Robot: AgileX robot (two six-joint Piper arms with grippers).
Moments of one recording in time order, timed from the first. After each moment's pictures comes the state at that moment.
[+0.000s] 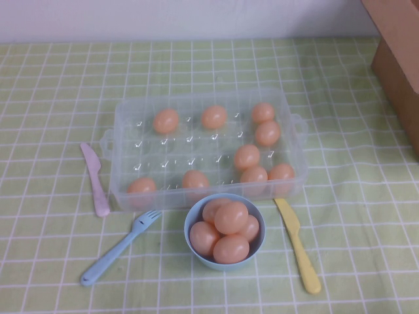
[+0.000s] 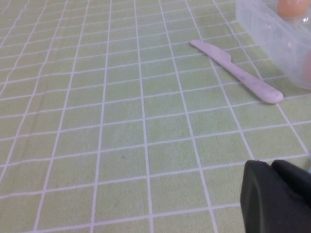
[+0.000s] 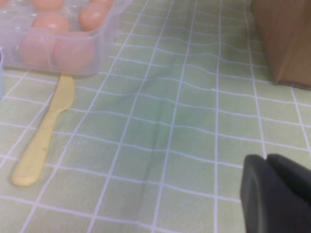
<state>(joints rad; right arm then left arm) 0.13 -0.01 0.03 0.19 0.37 -0.23 -0.07 -0.01 0.03 0.06 0.37 0.04</state>
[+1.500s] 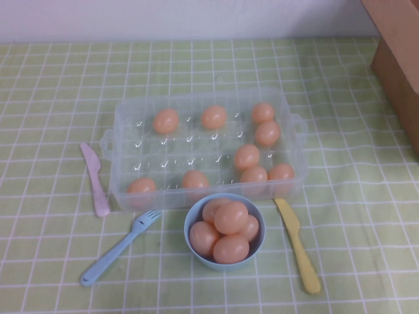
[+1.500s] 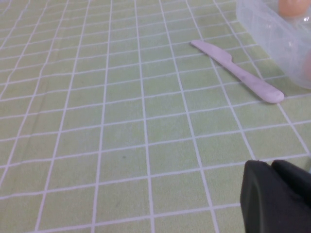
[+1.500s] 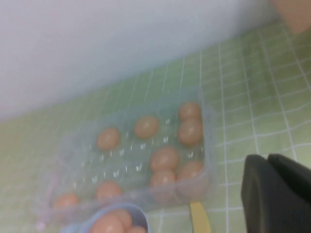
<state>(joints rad) 0.13 0.40 -0.29 0.99 0.23 -0.40 -0.07 -0.01 0.03 0.06 0.37 0.04</state>
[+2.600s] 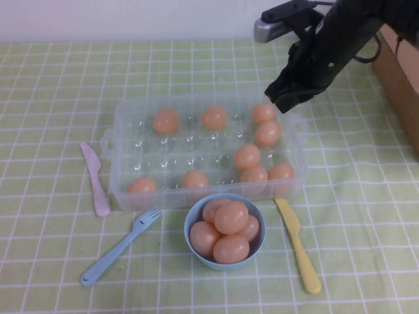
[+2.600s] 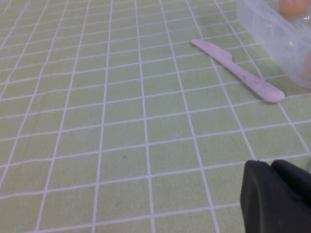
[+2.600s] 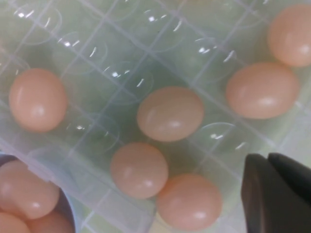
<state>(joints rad) 0.37 2.07 -2.04 0.22 1.23 -0.32 -0.07 -0.01 0.03 0.06 0.37 0.04</state>
